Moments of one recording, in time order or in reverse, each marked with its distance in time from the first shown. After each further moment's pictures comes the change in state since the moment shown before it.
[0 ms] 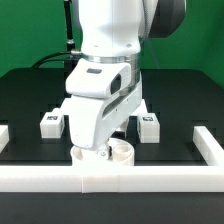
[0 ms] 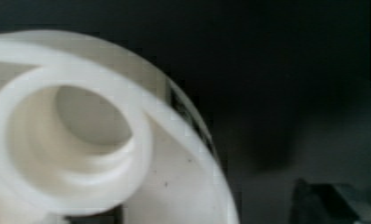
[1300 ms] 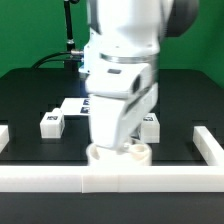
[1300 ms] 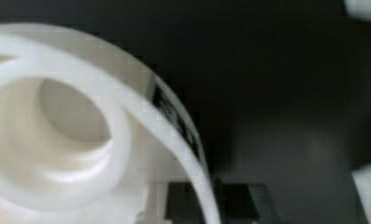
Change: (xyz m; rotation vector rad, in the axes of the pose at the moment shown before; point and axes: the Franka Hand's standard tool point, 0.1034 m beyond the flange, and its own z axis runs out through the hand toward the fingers) arm 0.048 -0.025 0.001 0.005 -0.004 -0.001
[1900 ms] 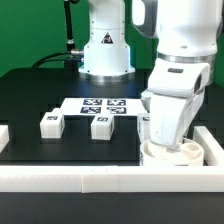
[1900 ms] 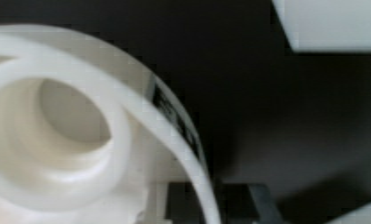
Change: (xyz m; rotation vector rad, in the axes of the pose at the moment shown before) arm 0.058 -0.033 0.003 -0.006 0.003 0.035
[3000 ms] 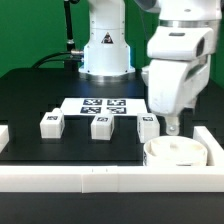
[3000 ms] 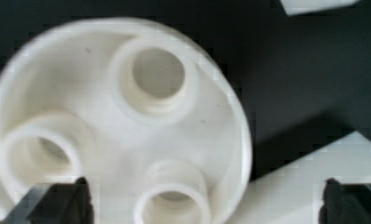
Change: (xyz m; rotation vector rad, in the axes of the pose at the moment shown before) arm -0.010 0.019 -0.051 -0.058 0.026 0.051
